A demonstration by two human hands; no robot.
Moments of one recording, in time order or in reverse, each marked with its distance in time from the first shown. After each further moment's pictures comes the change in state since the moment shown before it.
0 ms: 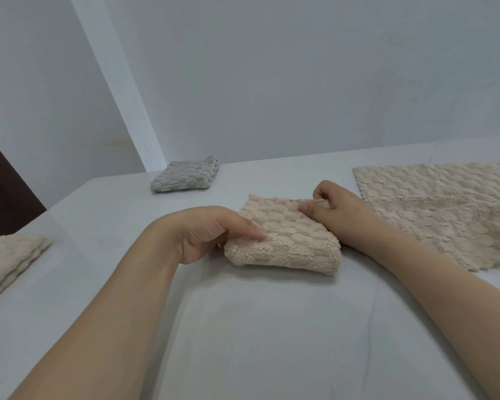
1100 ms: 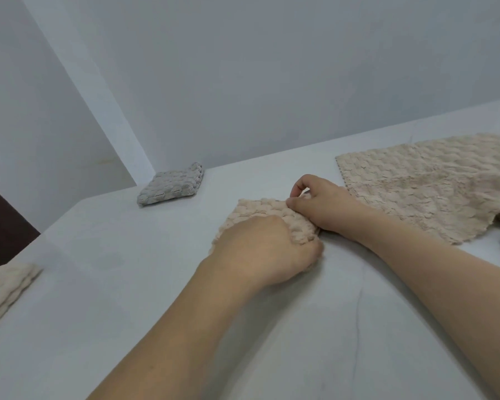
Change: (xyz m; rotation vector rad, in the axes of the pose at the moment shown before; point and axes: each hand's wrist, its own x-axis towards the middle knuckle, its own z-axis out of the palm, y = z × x) left_hand 0.003 0.027 0.107 1.135 0.447 0.095; right_hand 0.006 0.003 0.004 0.072 0.011 0.148
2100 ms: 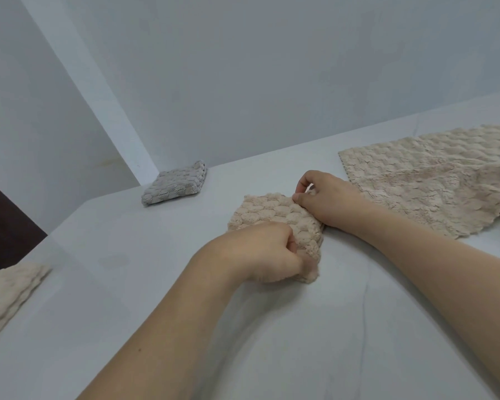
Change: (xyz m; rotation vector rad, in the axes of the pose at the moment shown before) left_hand 0.004 -0.014 -0.003 -0.082 -0.261 0.064; right_hand 0.000 -0.002 0.002 -0.115 0.038 -0.017
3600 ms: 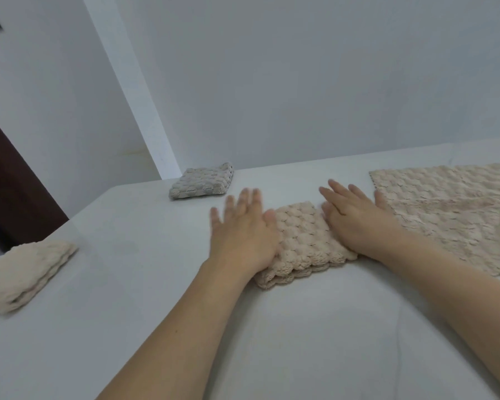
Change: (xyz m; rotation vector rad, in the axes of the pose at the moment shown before) left_hand 0.025 -0.070 0.013 0.022 0.444 -0.242; right_hand -0.010 -0.010 0.007 -0.405 -0.128 -0.103
